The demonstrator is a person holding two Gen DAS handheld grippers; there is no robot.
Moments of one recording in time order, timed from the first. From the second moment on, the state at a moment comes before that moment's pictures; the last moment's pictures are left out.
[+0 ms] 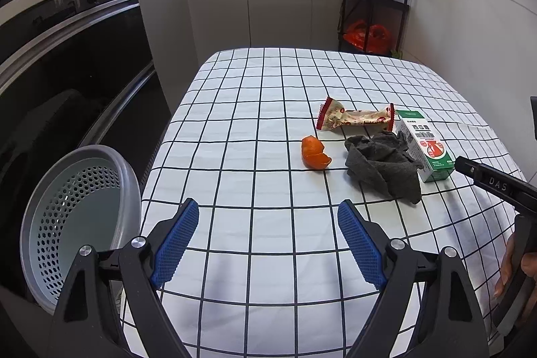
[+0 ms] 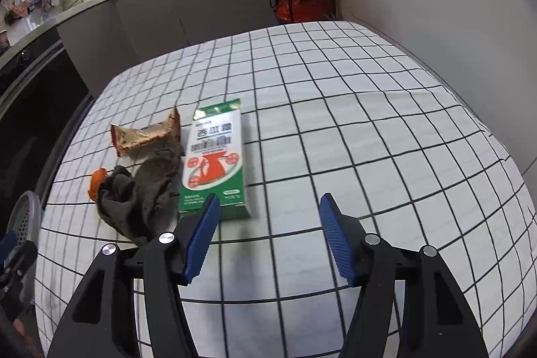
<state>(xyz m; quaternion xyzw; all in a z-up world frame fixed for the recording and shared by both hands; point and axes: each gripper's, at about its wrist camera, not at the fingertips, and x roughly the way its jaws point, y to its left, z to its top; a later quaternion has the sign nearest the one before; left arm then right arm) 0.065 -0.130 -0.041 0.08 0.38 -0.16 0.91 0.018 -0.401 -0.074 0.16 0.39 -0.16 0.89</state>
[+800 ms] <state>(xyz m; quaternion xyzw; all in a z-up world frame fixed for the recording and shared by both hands) 0.068 -0.156 -0.056 0.07 0.40 -0.17 0.90 0.069 -0.387 -0.096 0.16 0.43 -0.12 0.88</state>
